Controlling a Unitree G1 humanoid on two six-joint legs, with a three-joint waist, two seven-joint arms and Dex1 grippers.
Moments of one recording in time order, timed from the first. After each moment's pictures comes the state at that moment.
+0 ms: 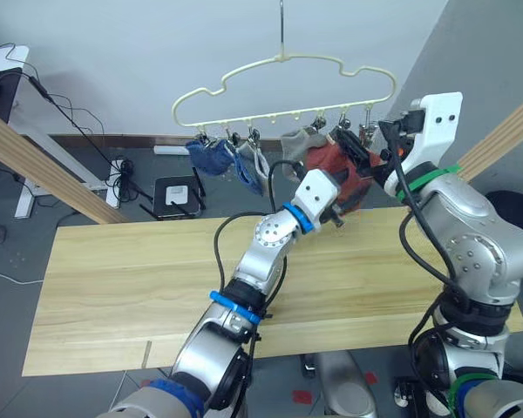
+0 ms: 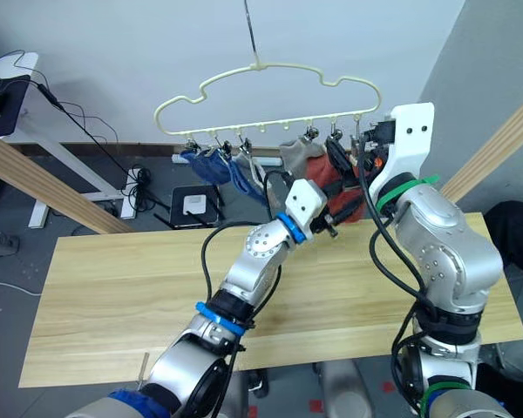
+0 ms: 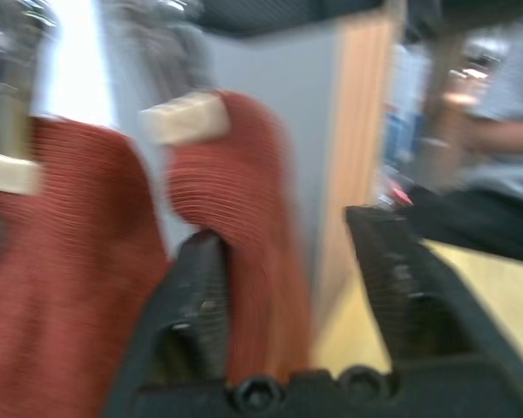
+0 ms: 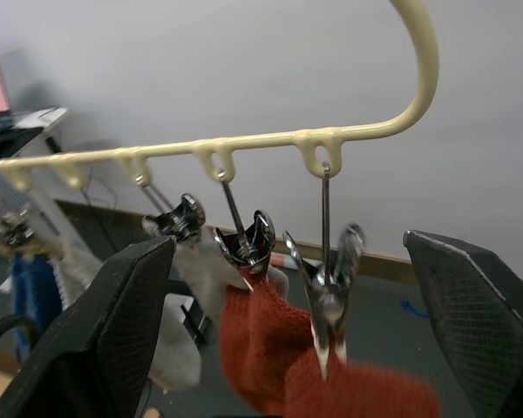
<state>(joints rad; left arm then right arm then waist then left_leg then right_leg) -0.64 -0.02 -0.25 0.35 -0.13 -0.07 -0.64 -0.63 -0.32 -0.21 -0.56 0.53 1.04 0.15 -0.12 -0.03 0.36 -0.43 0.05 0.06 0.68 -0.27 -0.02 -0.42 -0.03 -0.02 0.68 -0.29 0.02</state>
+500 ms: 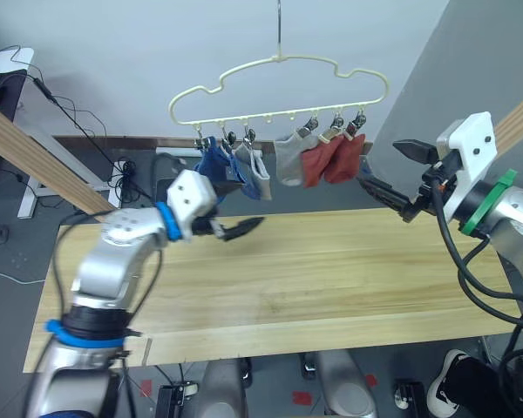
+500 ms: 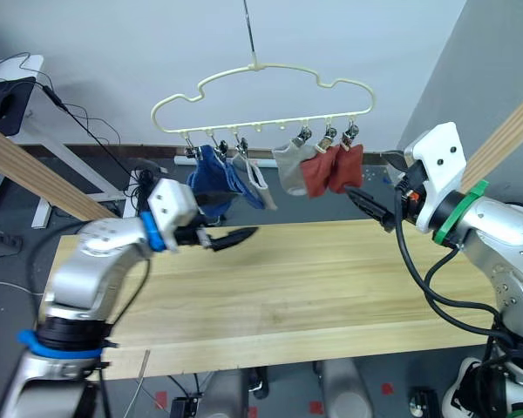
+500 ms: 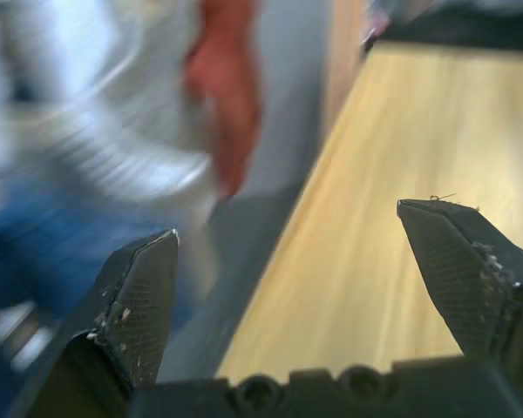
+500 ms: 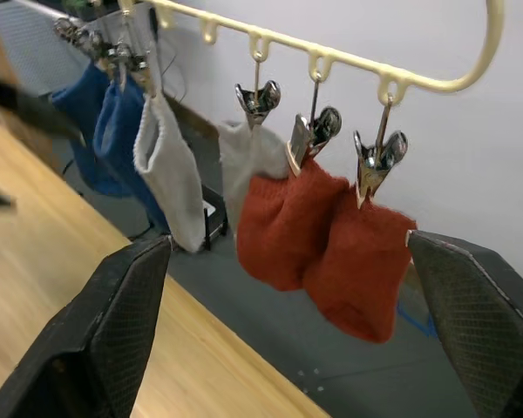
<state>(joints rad) -0.45 0.71 0.03 -0.16 -0.36 0.46 -0.91 -0.46 -0.79 -0.23 -0.56 0.58 0.84 0.60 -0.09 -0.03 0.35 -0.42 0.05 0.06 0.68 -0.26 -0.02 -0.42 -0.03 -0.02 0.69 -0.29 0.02</state>
